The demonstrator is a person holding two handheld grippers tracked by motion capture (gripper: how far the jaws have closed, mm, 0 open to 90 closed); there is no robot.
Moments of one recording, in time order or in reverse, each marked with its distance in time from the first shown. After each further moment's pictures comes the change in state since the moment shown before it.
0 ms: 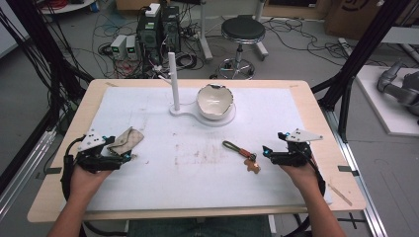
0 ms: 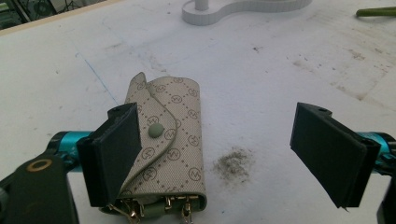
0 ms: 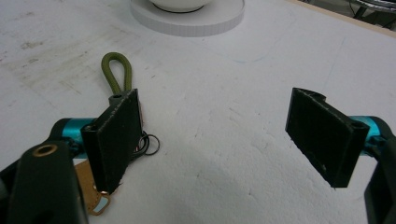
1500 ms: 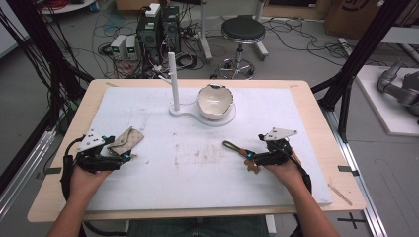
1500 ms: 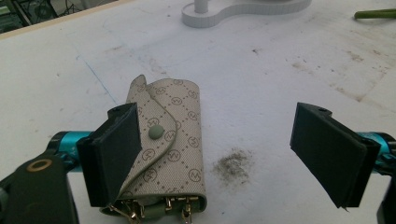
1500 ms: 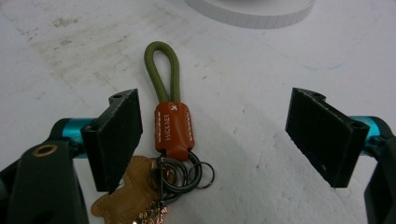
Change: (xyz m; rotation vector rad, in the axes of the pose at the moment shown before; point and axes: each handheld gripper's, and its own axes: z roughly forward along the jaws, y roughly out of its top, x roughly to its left) left arm 0.000 -0.001 -0.002 -0.007 -0.001 0.006; right arm 0.027 0.015 0.041 0.100 0.119 -0.095
